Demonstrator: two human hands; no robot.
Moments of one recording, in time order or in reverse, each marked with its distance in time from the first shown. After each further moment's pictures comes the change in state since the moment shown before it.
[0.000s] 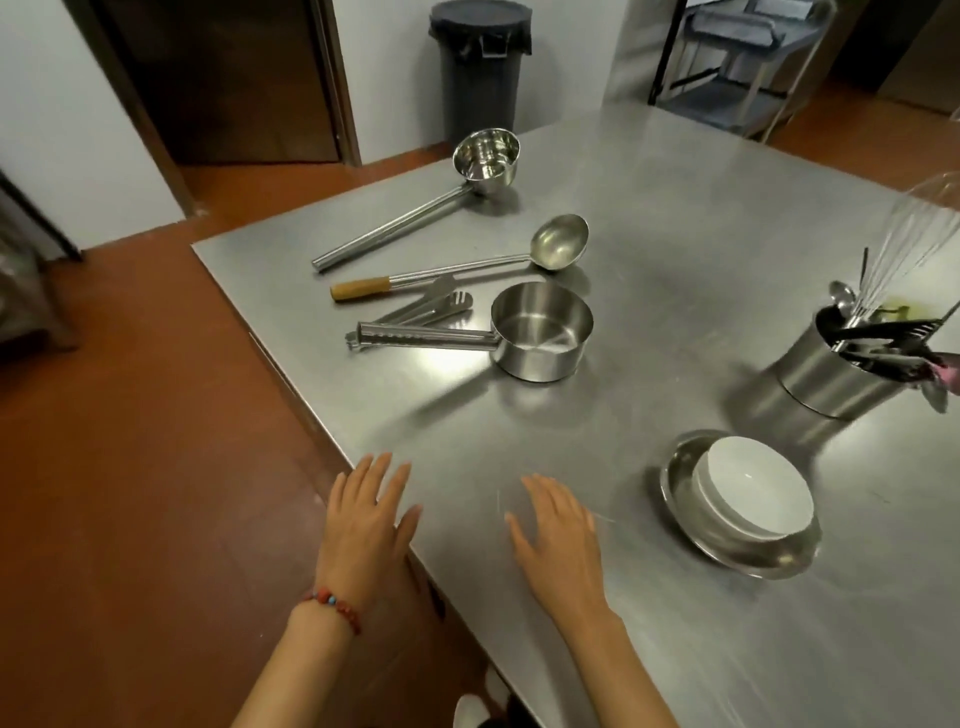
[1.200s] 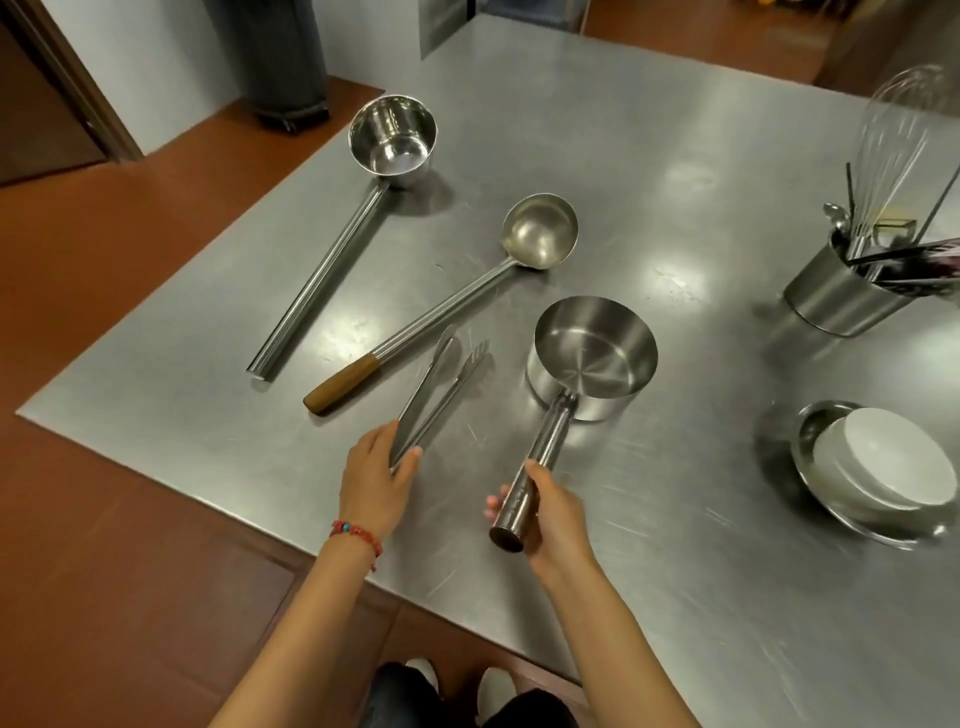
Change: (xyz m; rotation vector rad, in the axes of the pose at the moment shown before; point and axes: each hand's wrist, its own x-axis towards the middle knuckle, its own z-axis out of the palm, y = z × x) left_hand 0.302 -0.178 0.015 -0.445 -0.278 0.106; right_hand 0.221 -0.175 0.074 1.618 0.407 1.176
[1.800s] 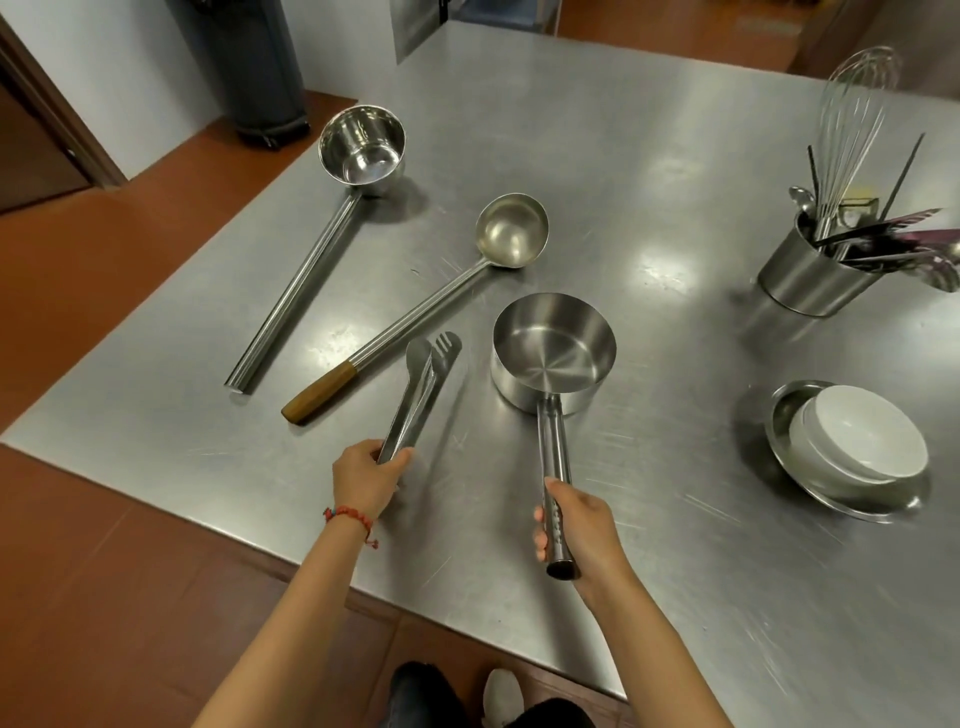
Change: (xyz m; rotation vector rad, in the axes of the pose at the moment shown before) left_hand 0.015 0.013 0.013 -0.183 0.012 -0.270; right_hand -0.010 -0.019 -0.056 -0.268 -0.055 -0.120
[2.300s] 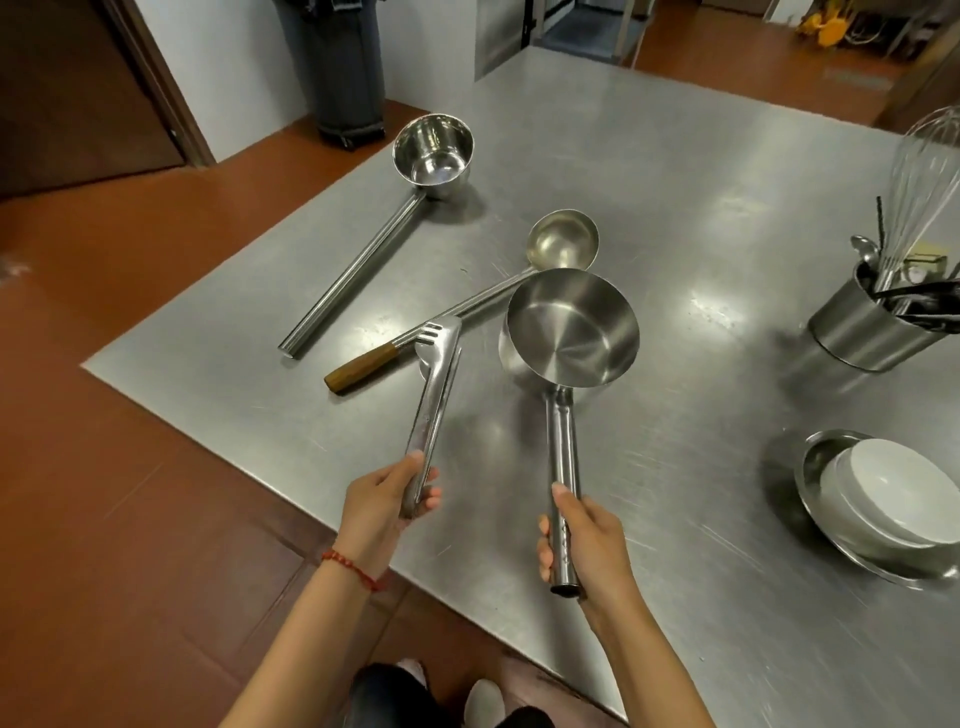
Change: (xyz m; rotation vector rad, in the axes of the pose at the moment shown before) left_hand -0.090 0.019 -0.016 -0.928 -0.055 -0.268; right_hand -0.024 0.003 -0.006 -0.088 -0.151 -0.132
